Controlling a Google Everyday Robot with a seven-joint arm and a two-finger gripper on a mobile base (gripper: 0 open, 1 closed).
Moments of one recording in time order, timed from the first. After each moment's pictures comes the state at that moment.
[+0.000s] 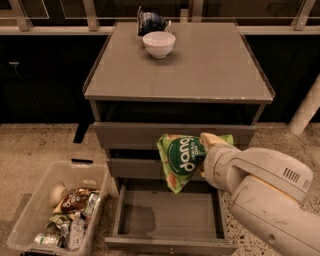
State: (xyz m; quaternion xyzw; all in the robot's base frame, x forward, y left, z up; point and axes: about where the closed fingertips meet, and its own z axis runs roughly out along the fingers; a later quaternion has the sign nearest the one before) arm 0.489 -0.138 0.762 -0.60 0.68 -0.22 0.37
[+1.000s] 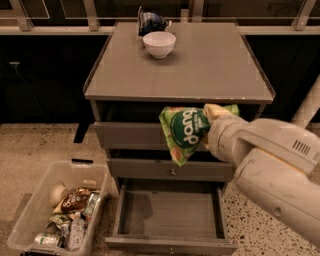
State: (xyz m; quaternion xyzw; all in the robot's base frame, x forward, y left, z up) arm 0.529 -0.144 0.826 -0.60 0.64 -0.27 0.40
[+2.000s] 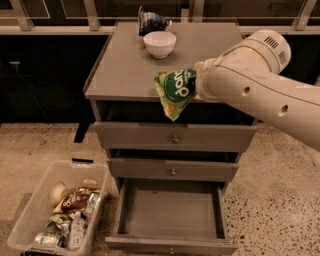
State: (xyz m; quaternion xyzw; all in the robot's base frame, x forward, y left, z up) arm 0.645 -0.138 0.878 -0.61 0.66 -0.26 0.35
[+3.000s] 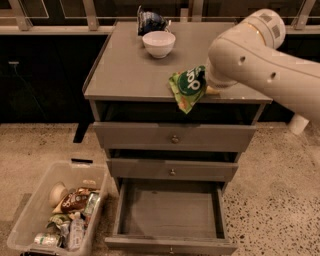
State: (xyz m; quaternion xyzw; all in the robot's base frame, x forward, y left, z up) arm 0.682 -0.179 0.866 -0.62 0.69 -0.26 0.27
